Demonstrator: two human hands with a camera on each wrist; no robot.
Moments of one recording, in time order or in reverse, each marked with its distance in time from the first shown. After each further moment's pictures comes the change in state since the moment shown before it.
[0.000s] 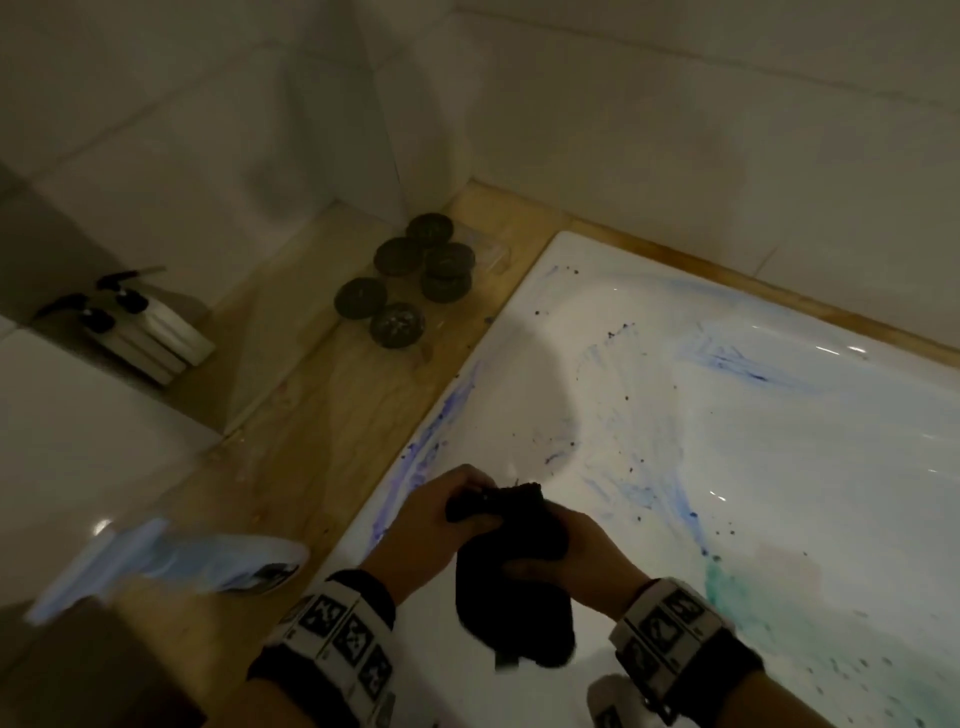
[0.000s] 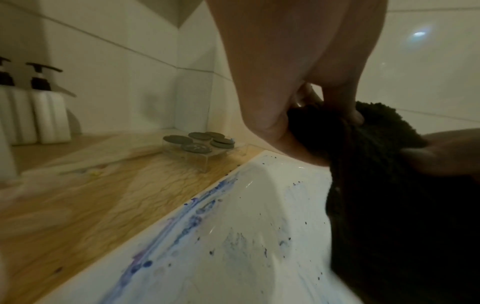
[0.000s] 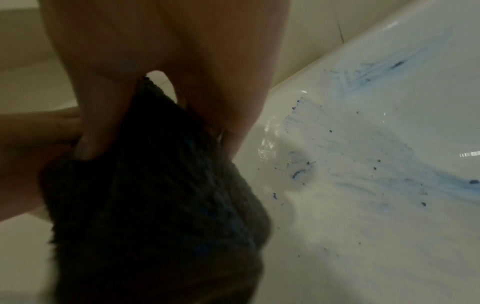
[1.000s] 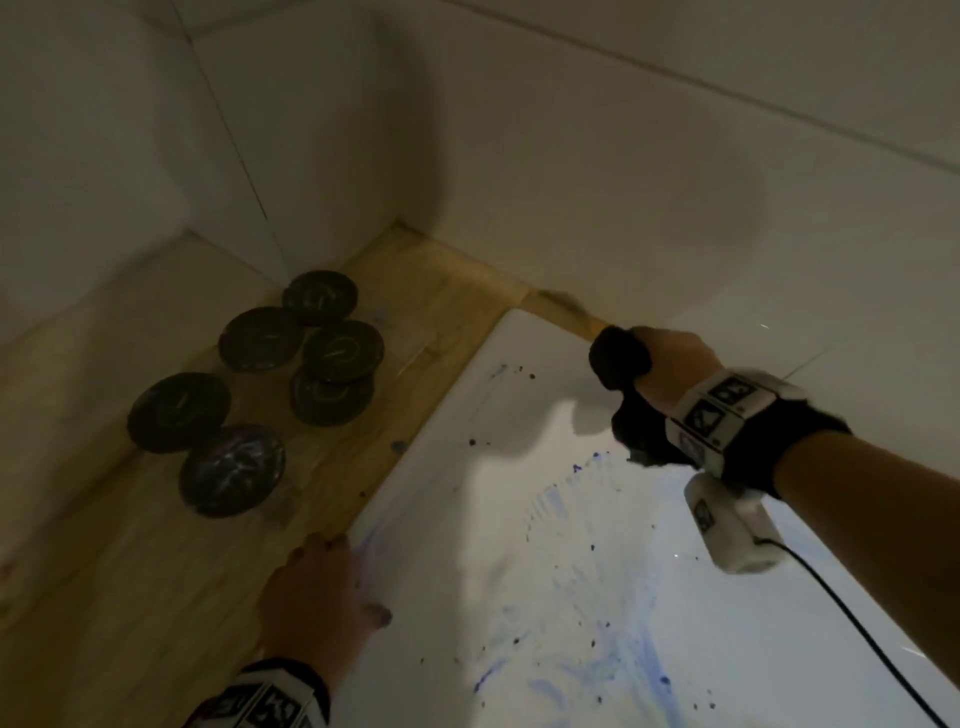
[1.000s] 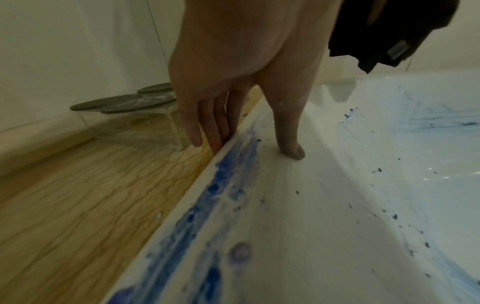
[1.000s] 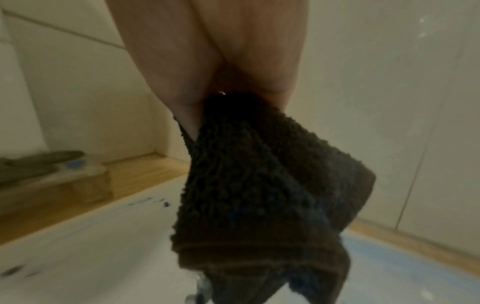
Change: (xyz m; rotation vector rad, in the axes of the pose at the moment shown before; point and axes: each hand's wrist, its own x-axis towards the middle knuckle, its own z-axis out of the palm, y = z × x) left_hand 0.246 -0.047 -0.026 0.996 0.084 -0.519; right_hand 0.272 -0.036 -0.304 -0.776 0.349 0.357
